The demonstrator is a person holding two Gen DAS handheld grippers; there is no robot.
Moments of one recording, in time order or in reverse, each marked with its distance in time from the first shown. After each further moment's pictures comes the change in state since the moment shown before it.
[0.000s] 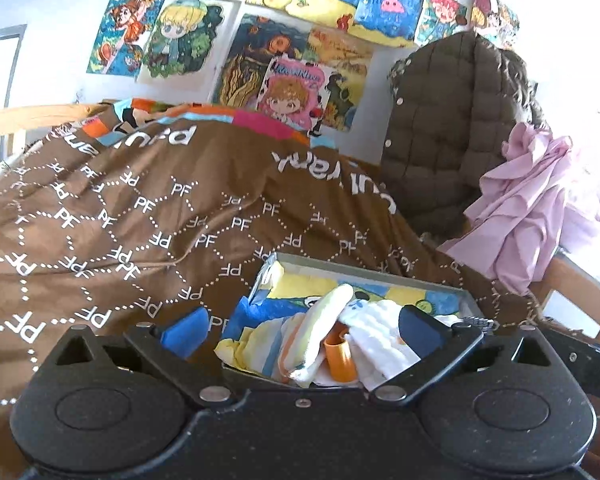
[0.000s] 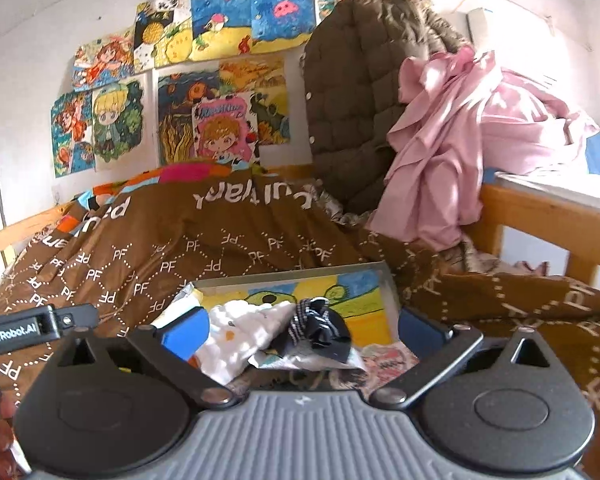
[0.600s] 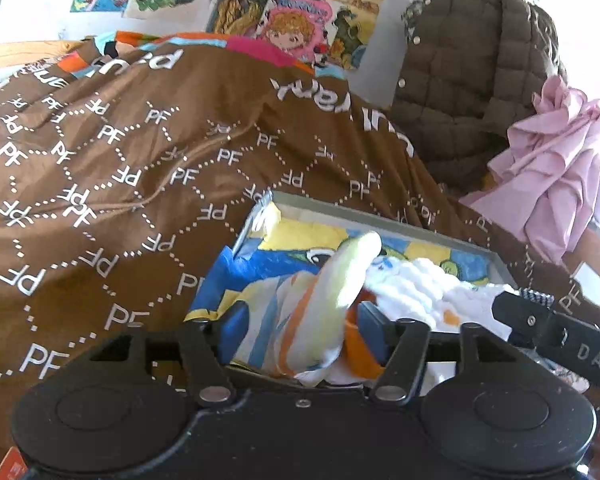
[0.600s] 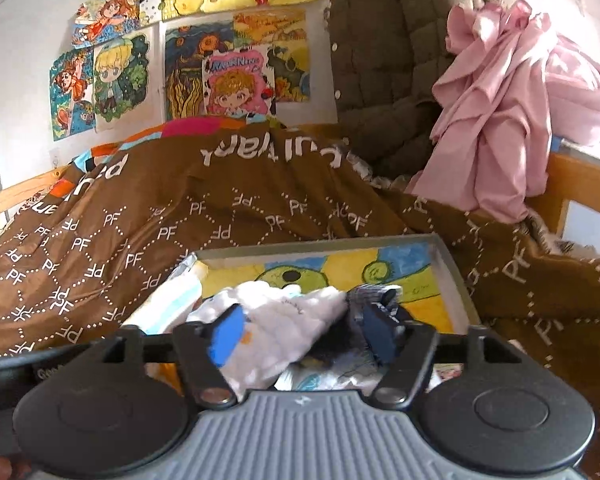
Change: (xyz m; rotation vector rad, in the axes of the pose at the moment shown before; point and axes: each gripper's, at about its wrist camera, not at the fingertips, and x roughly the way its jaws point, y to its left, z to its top) left arm 0.105 0.015 -0.020 -0.039 0.157 -0.022; right arm 0.104 0.034 -0.011 -0.041 0.103 0.027
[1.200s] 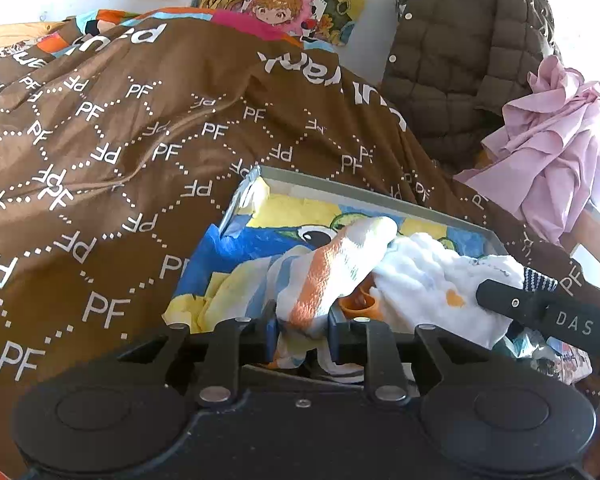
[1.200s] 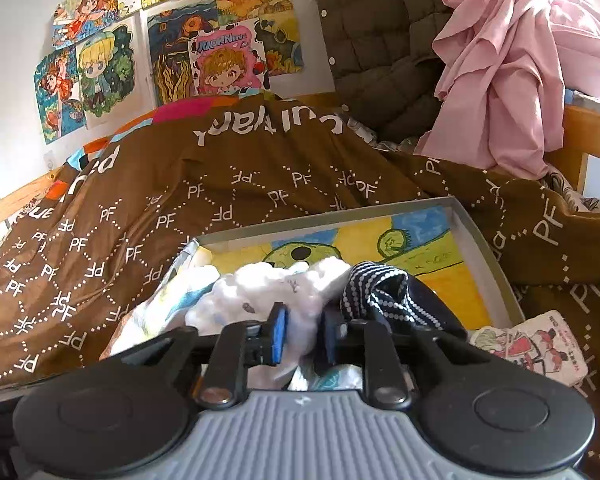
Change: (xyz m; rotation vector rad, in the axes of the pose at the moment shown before) left arm 0.025 0.006 -0.004 0.012 0.084 -0.048; right arm 0.035 0.000 -0.001 0.087 0.095 0.029
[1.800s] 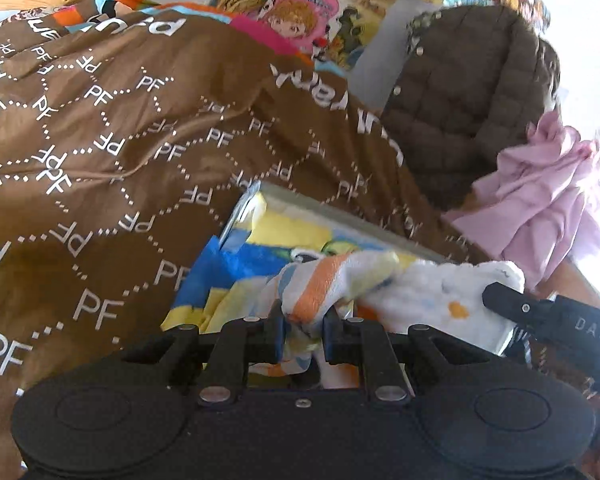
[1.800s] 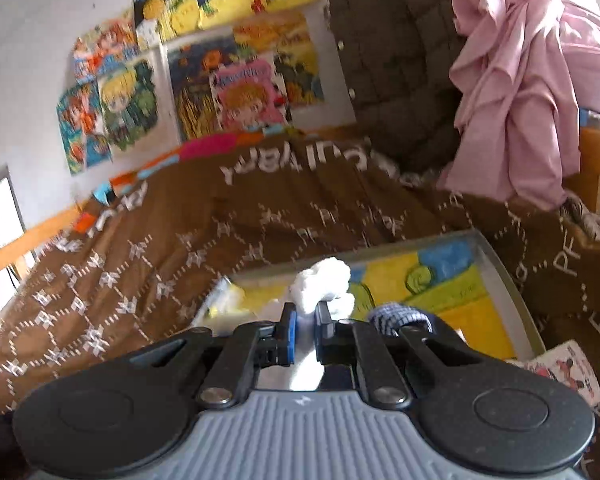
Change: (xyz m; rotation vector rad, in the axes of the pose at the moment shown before) left arm -0.003 0.023 0.005 -0.118 -0.047 -0.088; right arm -0.005 0.003 0.014 0.026 -0.087 0.078
